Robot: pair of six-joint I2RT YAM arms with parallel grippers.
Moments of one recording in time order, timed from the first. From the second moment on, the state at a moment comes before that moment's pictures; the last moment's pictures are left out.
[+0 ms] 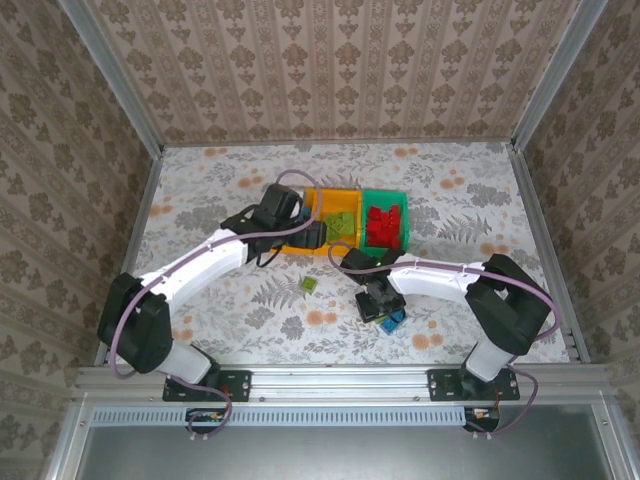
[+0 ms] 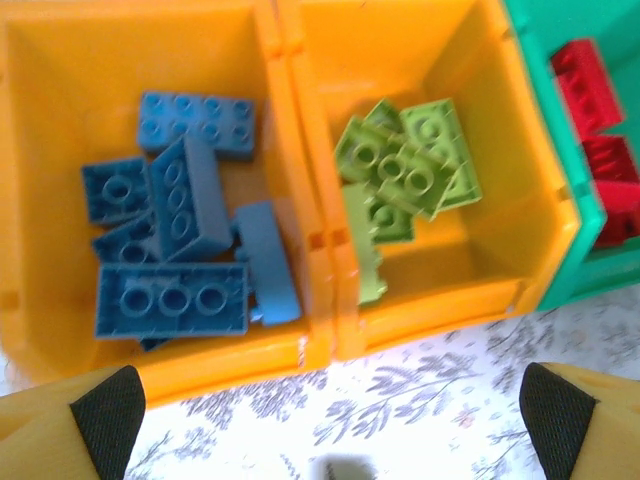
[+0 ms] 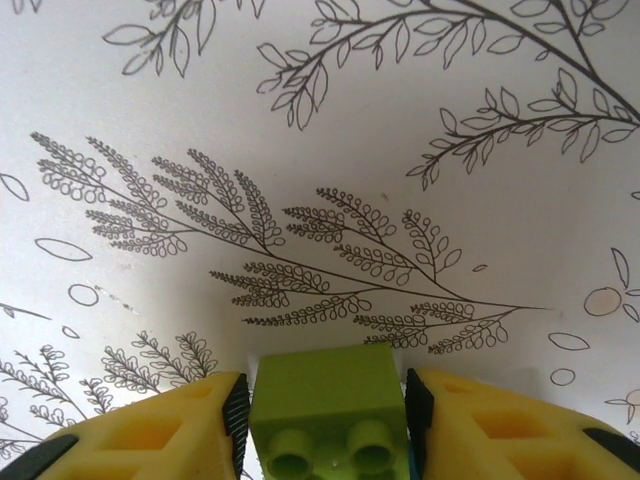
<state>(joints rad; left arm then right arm) -0.67 1.47 1.08 -0.48 -0.04 -0.36 0.83 1.65 0.94 -0.82 0.05 0.53</state>
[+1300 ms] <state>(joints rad) -0.84 1.57 0.84 -0.51 0.00 -0.31 0.49 2.04 1.69 -0.63 -0.09 0.72</state>
